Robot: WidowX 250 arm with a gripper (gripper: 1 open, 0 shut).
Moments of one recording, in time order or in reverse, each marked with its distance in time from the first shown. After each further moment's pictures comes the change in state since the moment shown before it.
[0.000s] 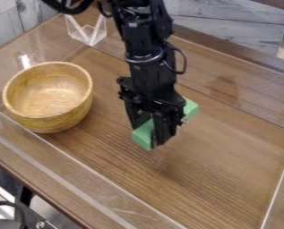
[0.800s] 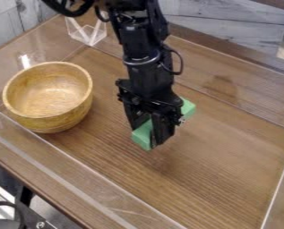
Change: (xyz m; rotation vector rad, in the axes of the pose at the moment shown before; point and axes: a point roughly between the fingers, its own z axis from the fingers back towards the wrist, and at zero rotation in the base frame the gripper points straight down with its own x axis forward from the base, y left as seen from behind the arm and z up) arm 0.003 0.005 -0.006 -0.015 -0.003 0.012
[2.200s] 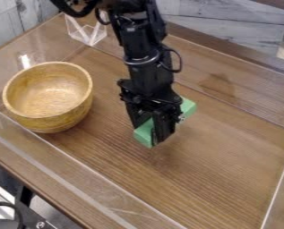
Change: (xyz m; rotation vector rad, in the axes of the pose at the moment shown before) arm 0.008 0.007 -0.007 -0.023 -0.001 -0.006
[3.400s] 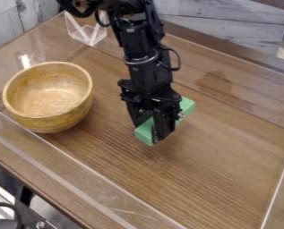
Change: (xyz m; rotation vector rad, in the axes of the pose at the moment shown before) arm 0.006 0.006 -0.003 -0.021 -0.001 0.016
